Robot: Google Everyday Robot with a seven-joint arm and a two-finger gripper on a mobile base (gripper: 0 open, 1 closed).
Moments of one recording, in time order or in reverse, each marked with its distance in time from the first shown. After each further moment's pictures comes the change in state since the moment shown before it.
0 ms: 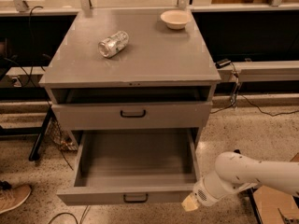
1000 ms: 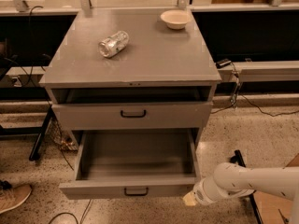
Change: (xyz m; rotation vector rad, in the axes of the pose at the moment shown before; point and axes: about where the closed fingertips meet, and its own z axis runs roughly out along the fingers) arm -0.007 -0.070 0.060 0.087 -0.110 0.105
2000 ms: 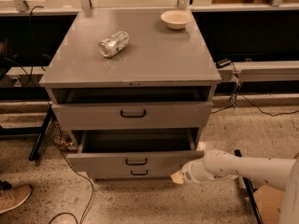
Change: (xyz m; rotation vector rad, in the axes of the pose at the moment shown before) arm -0.101 -0.009 0.019 -0.001 -0.188 -0.113
